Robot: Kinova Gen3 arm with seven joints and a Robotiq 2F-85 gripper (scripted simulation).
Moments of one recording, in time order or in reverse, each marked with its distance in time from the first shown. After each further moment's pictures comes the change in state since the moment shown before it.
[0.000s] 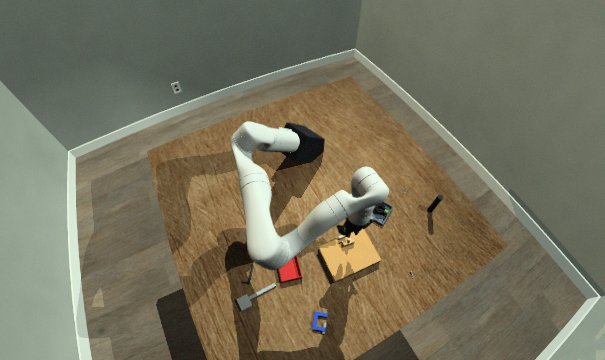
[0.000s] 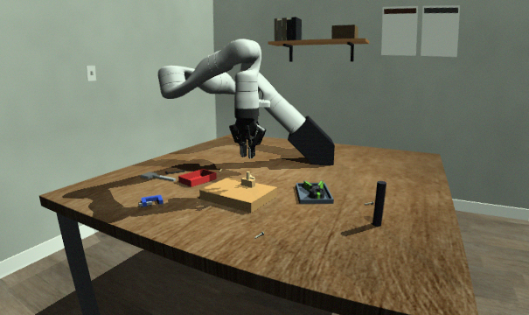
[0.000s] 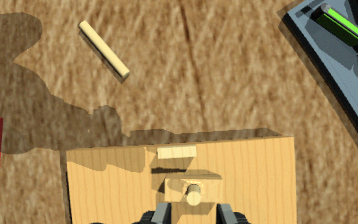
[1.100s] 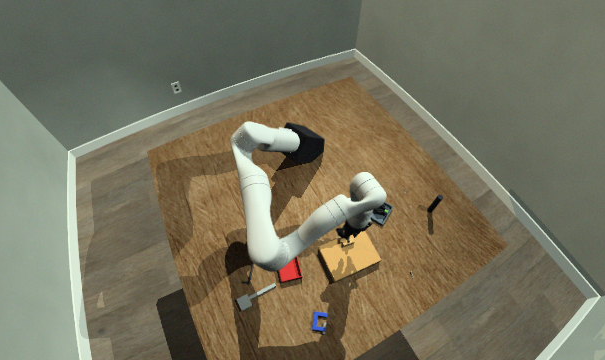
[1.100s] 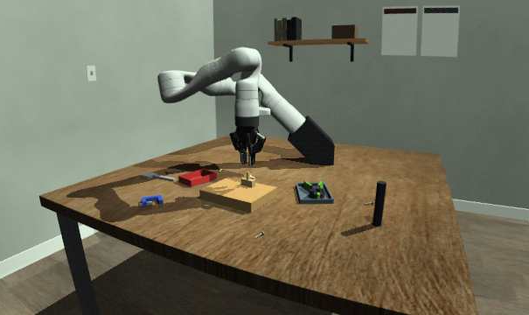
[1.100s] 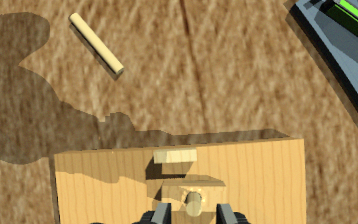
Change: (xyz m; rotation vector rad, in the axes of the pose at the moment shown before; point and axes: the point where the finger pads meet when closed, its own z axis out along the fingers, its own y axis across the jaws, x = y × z) arm 0.000 0.000 0.025 0.000 0.000 0.000
